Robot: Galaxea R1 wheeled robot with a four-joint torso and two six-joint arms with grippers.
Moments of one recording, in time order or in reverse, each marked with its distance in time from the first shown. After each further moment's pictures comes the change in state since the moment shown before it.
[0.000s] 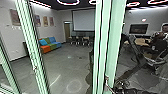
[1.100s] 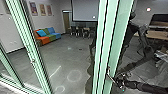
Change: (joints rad) left arm -0.003 0.000 0.000 -0.001 -0.002 0.000; right arm 0.101 -0.029 -0.008 -0.021 0.112 0.024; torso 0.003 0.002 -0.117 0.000
